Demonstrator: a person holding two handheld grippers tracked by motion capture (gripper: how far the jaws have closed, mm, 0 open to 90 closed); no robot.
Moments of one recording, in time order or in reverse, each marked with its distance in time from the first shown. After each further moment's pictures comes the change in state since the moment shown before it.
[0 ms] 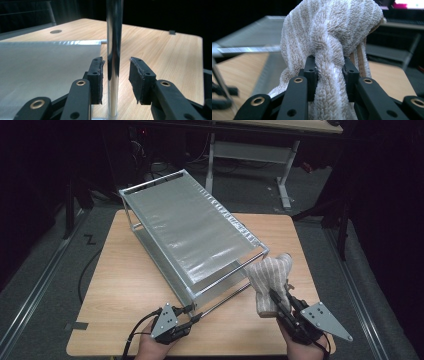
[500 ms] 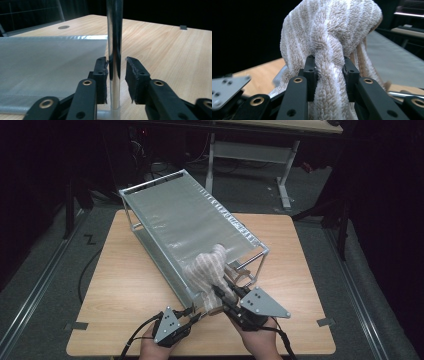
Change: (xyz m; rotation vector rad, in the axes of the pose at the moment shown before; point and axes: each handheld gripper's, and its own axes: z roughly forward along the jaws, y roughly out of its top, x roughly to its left) left arm -0.007 -0.007 0.004 0.013 0.062 0.003; right arm 0.087 0.021 0.066 0.019 0.284 -0.109
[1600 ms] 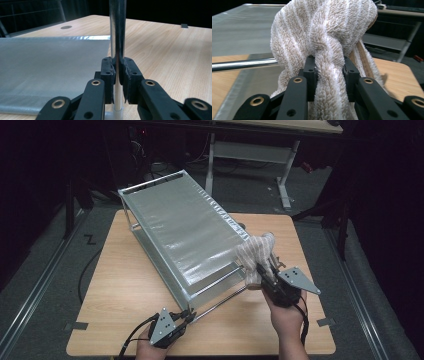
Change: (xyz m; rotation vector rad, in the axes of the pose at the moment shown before) left arm 0.006 -0.006 -0.011 -0.018 -0.007 0.010; right arm -0.105 -0.029 -0.012 0.103 -0.359 0.148
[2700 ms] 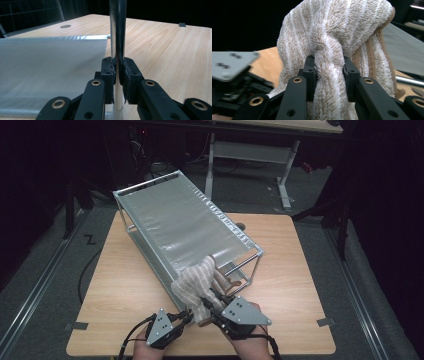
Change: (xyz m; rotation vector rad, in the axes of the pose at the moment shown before) left arm 0.002 -0.001 -0.006 0.011 -0.006 0.002; right arm 0.132 0.000 -0.028 -0.036 0.392 -0.246
